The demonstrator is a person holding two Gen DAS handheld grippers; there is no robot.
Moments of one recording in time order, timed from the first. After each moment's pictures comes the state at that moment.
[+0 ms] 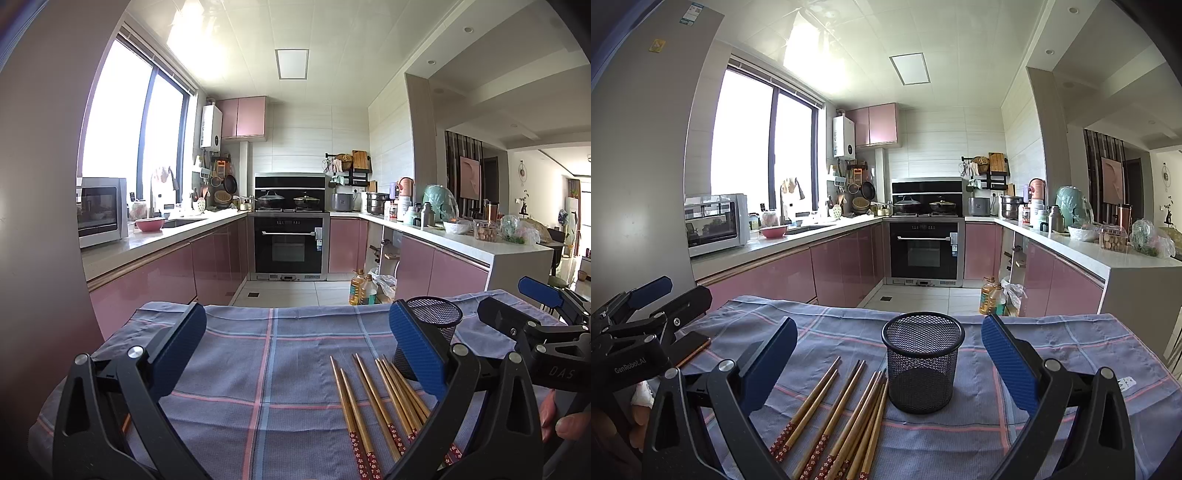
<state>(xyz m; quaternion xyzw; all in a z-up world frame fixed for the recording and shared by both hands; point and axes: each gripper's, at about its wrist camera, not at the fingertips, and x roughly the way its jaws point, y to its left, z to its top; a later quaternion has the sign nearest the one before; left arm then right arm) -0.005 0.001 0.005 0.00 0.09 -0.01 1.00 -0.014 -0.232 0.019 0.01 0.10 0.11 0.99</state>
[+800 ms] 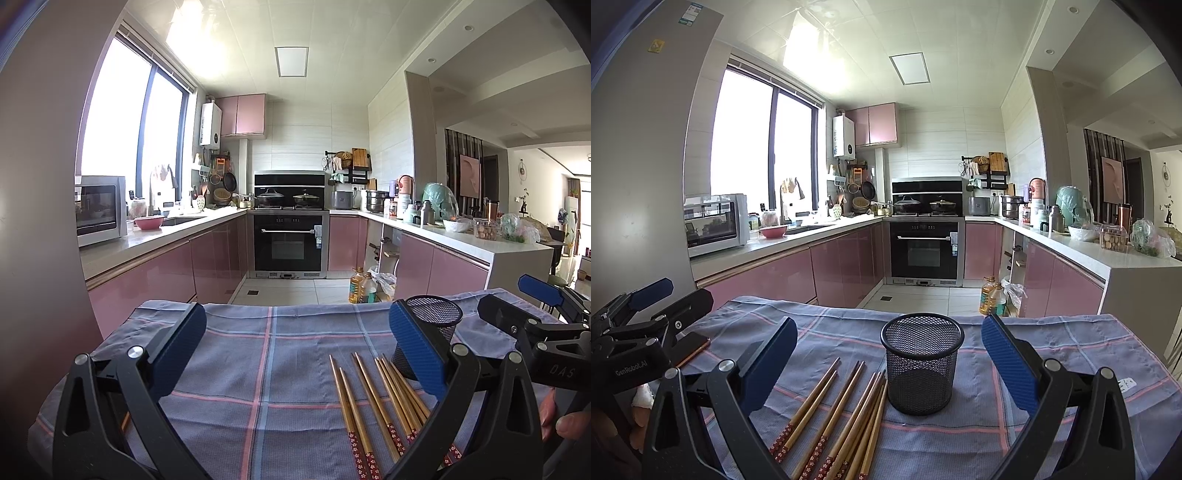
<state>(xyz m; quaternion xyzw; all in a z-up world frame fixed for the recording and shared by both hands) -0.006 -0.001 0.005 0.00 0.09 -0.01 1.00 -0.014 -0.234 0.018 0.01 0.10 0.11 0.99</state>
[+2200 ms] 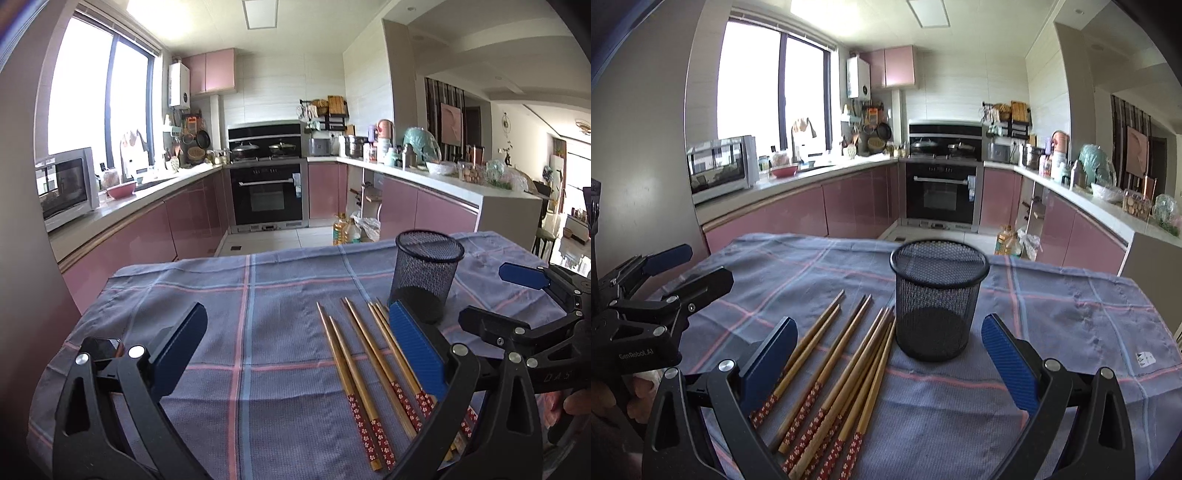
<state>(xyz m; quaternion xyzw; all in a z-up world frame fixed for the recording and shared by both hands) 0.037 -0.011 -0.029 0.04 0.21 -0.06 0.97 0.024 -0.228 -0.025 -0.02 0.26 0.15 0.95</state>
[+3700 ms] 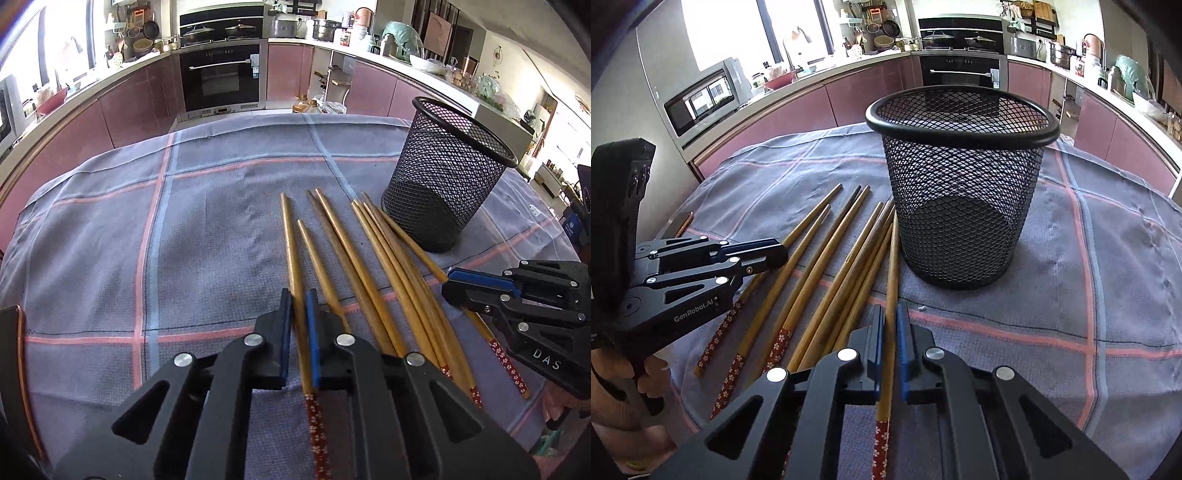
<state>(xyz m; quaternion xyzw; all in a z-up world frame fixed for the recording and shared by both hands) 0.144 -0.036 -0.106 0.02 0.44 -0.14 0.89 0.086 -0.226 -0.080 0.00 0.44 0.19 0.88</state>
